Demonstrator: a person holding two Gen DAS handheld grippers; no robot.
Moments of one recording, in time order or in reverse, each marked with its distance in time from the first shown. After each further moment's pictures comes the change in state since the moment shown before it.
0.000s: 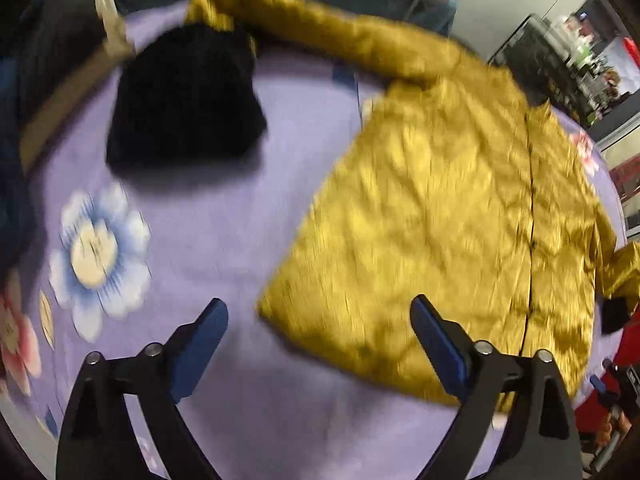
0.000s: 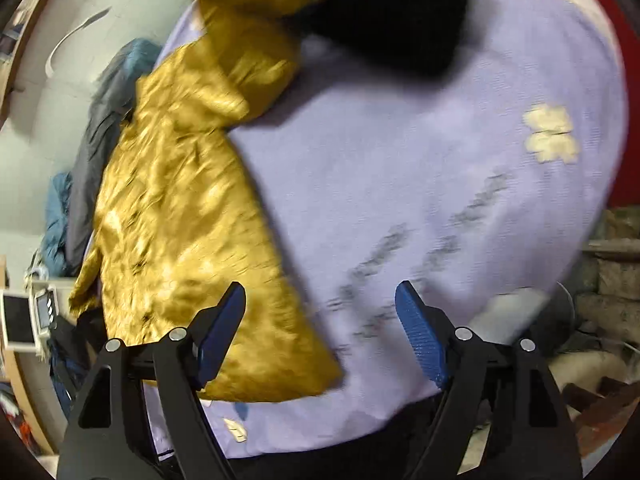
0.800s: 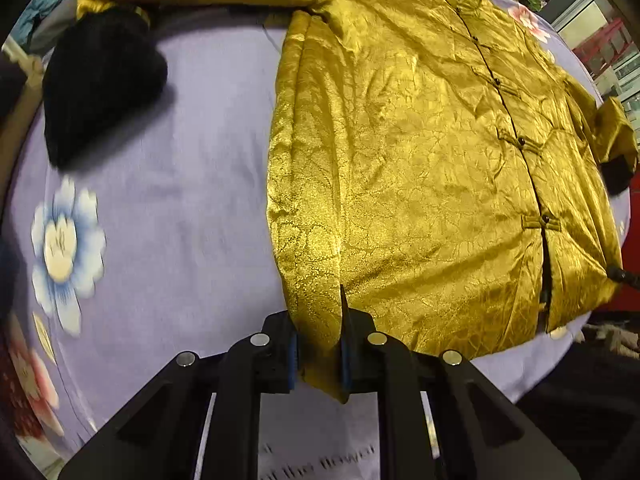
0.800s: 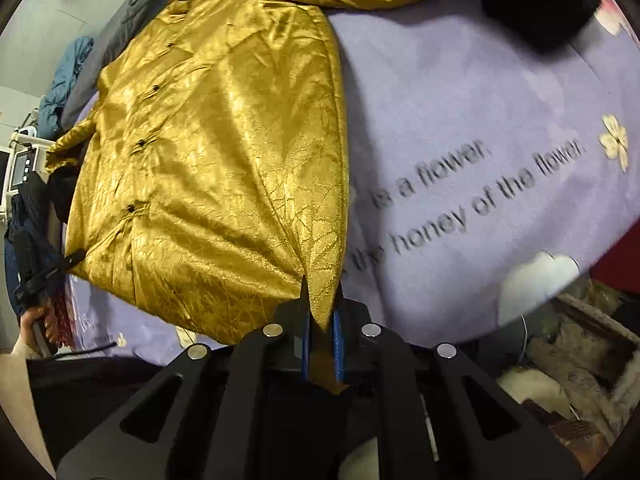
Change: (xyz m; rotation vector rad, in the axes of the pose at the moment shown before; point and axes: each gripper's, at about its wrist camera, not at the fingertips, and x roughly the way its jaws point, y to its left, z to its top) left arm 0.006 -0.047 -0.067 0.325 0.232 -0.041; right arm -0.003 0.016 -0.055 -0.336 0.197 -0.100
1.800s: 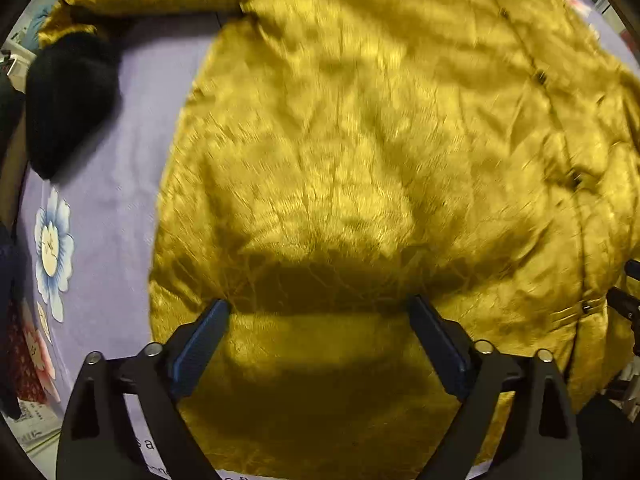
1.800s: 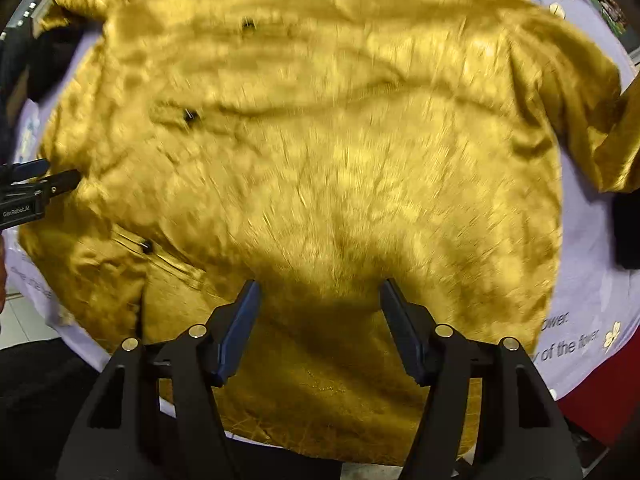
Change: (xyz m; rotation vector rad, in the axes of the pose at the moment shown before) left arm 0.063 -0.063 0.033 -0.043 0.079 0.206; right arm 0.063 0.158 0.040 -0.438 0.108 -0.270
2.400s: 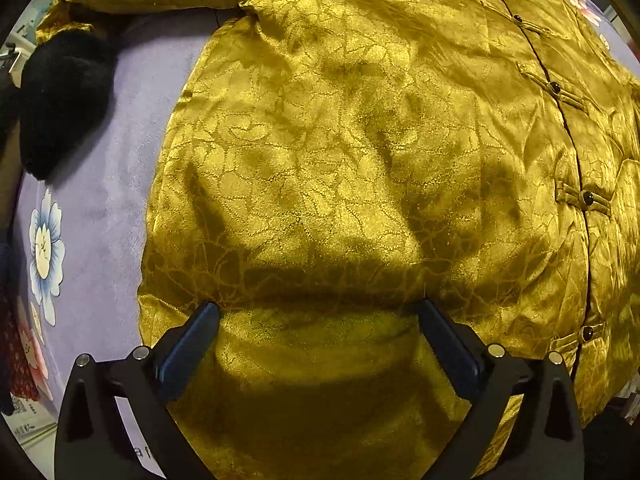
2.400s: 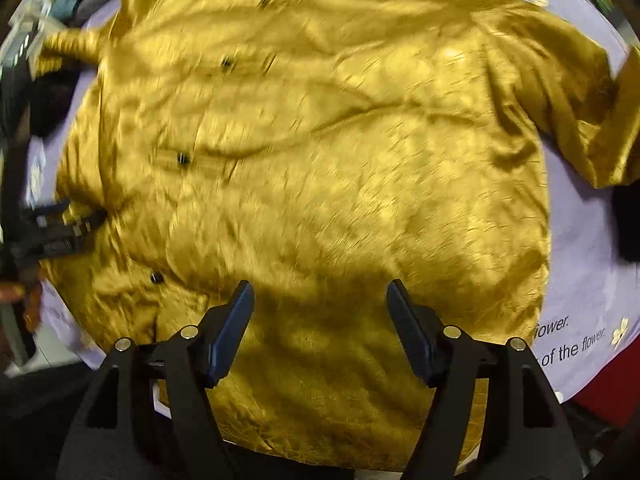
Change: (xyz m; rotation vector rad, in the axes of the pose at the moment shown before) left arm 0.006 -0.001 0.006 -0.041 -0.019 0.004; right arm -0.033 -0.035 0.024 0.117 -0.083 0.093
